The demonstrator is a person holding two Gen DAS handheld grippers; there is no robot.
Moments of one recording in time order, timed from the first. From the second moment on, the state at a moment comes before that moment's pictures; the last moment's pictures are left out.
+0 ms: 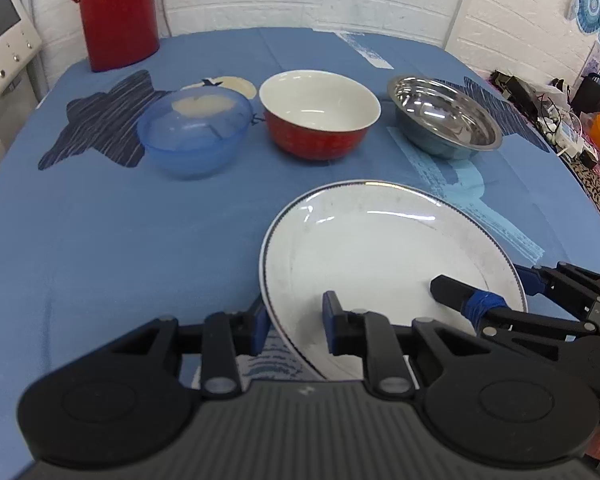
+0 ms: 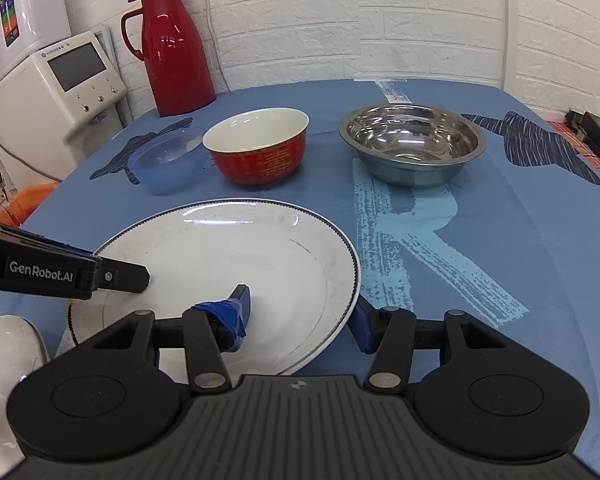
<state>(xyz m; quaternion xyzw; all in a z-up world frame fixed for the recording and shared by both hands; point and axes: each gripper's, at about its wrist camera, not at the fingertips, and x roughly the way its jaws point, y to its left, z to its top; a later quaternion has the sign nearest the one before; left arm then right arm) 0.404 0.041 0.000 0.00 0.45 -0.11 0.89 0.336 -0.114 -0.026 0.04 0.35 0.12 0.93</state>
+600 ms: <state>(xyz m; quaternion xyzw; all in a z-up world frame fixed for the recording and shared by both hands) 0.272 0.138 0.030 -0.02 0.40 -0.05 0.91 0.246 -0.029 -0.001 0.03 0.30 0.21 0.93</state>
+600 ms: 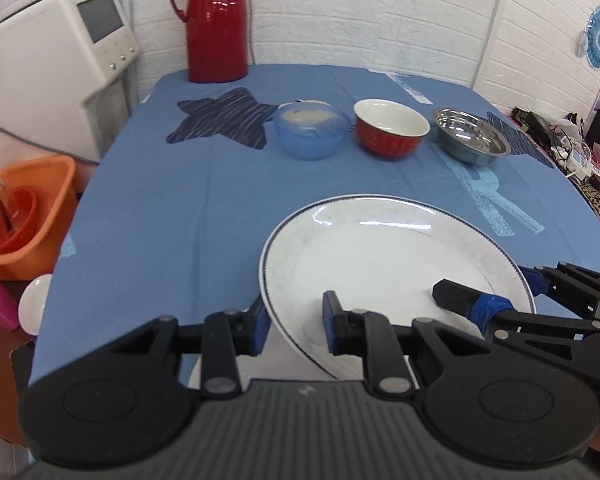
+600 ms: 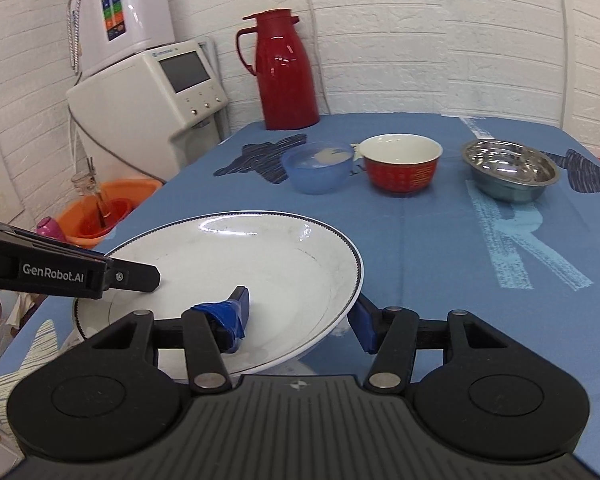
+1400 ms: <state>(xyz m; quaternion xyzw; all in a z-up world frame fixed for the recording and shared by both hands) 0.205 0.196 -0.005 -0.12 0.40 -0.11 0.90 0.209 0.002 -0.023 -0.02 0.31 0.22 0.92</state>
